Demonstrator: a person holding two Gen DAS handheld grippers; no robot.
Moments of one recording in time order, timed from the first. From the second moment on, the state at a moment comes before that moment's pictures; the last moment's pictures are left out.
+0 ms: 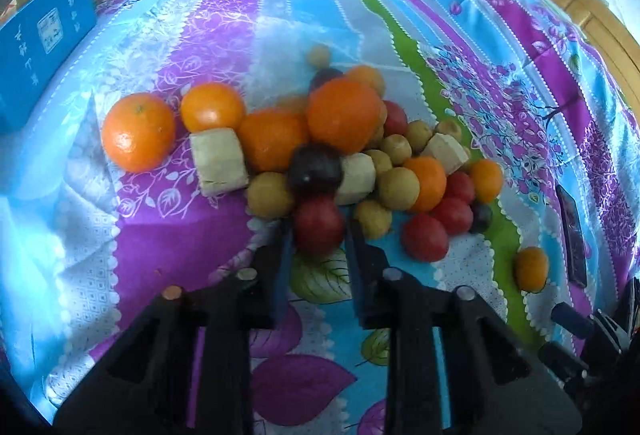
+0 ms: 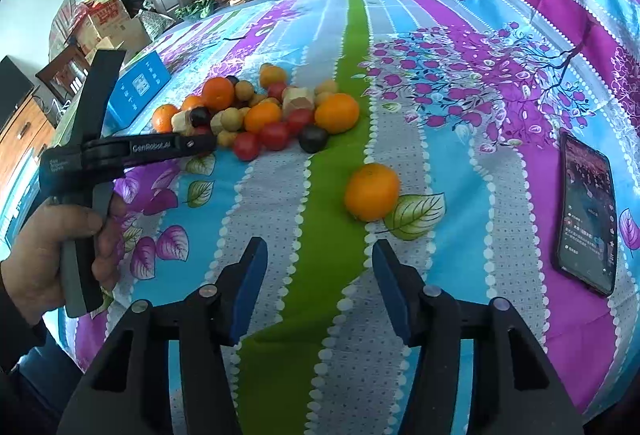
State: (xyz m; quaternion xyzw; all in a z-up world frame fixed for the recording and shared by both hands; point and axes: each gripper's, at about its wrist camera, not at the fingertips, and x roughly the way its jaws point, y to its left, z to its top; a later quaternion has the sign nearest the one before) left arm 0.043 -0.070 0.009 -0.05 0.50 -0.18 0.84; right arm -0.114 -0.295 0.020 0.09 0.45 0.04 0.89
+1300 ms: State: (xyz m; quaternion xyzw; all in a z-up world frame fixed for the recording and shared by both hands) left arm -0.015 -0.042 0.118 -0.02 0.43 -0.19 0.88; right arm -0.066 -0.264 0.083 0.06 0.41 0.01 0.91
